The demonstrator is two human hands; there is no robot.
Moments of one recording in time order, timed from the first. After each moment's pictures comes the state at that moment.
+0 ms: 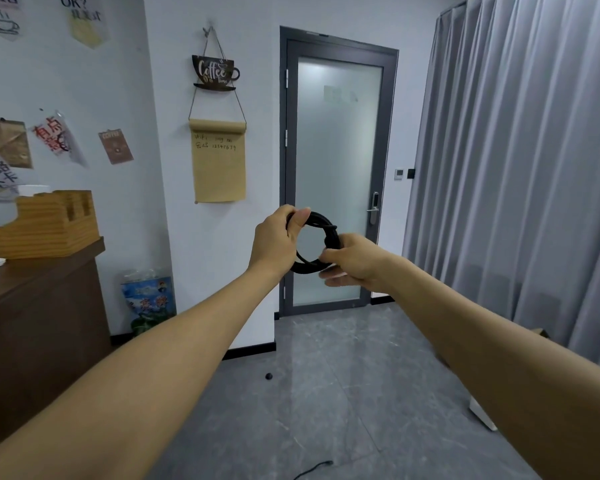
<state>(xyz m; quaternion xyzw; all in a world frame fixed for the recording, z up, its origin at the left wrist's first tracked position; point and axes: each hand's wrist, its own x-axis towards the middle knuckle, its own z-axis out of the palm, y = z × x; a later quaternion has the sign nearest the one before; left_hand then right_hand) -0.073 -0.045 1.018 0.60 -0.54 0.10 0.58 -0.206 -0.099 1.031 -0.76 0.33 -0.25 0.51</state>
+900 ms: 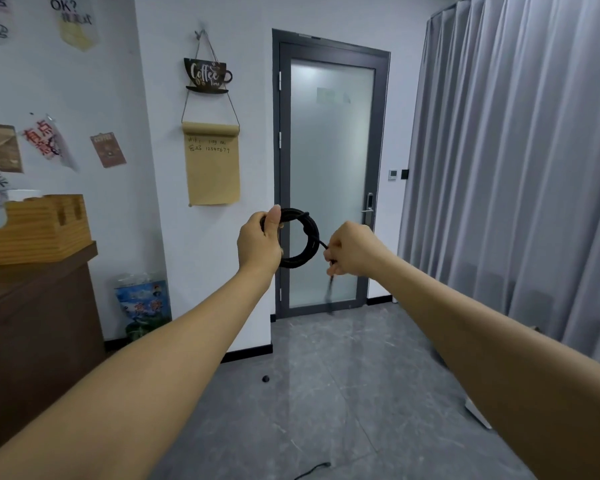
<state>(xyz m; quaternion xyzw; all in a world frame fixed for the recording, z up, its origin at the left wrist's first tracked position) -0.071 -0.056 1.013 0.59 -0.40 -0.01 0.70 -0.210 -0.116 1.040 -0.86 0.37 -0.26 0.23</state>
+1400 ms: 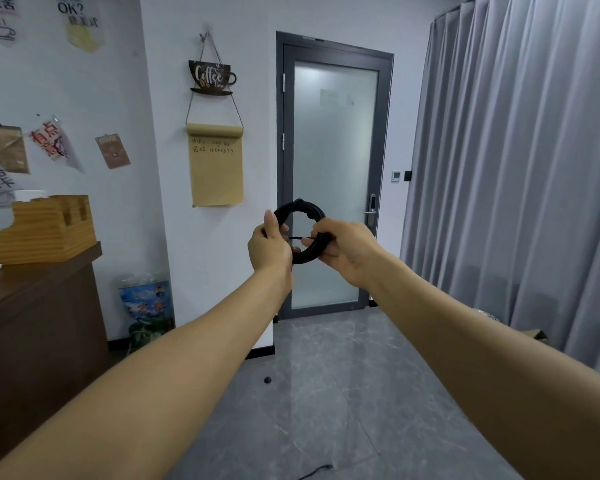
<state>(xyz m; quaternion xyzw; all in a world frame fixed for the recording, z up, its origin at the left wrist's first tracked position) -0.095 -0.060 1.017 0.49 -0.23 -0.19 0.82 -0.197 -0.092 1.042 -0.58 0.25 -0.40 0.66</state>
